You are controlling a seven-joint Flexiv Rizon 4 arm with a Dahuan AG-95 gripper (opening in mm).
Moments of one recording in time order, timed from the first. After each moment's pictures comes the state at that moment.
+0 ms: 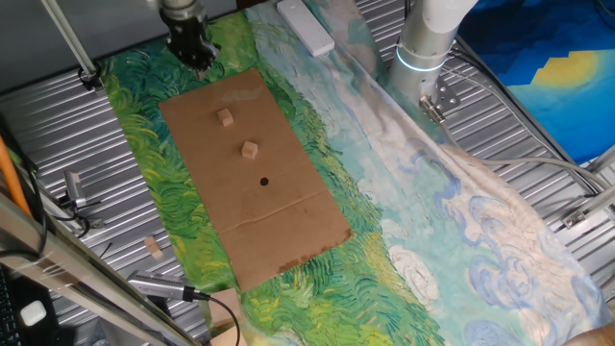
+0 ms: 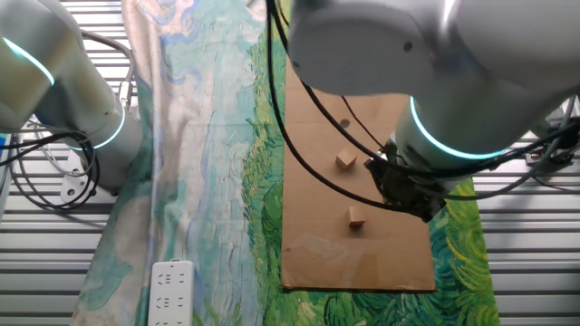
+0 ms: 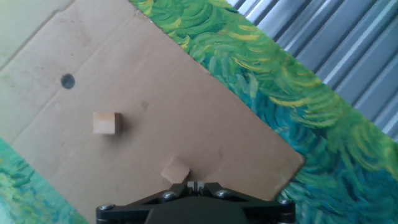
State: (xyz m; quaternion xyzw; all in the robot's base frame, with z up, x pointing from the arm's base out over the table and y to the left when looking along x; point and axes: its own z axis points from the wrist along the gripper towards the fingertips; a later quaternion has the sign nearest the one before) arm 0.525 -0.152 0.163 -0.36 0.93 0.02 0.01
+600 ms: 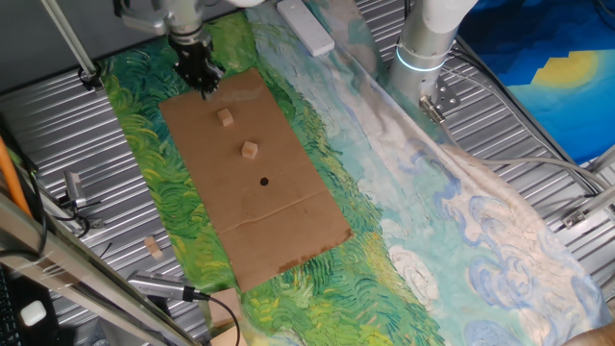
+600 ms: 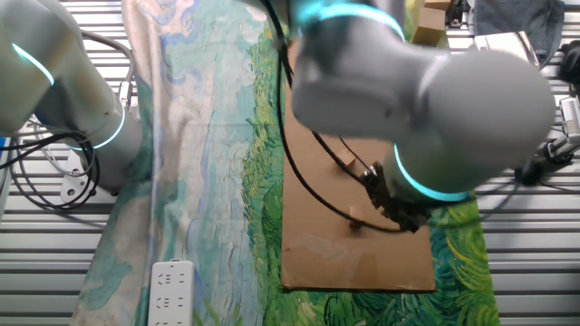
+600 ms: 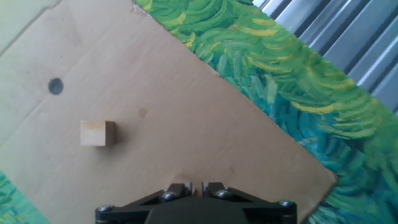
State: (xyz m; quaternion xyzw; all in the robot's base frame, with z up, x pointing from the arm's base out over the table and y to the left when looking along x) arm 0.526 -0.153 0.100 -0.37 0.93 0.05 0.03
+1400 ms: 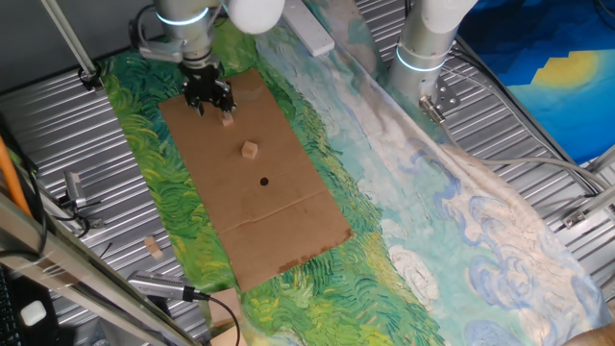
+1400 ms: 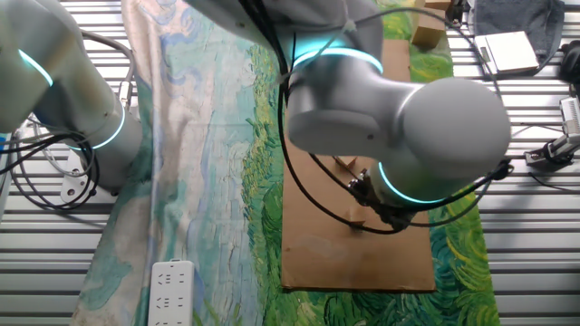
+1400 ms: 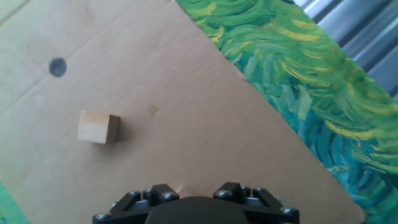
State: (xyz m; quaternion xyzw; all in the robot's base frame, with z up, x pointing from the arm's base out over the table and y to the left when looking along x) arm 0.518 -0.137 0.050 -0.44 0.90 0.04 0.03
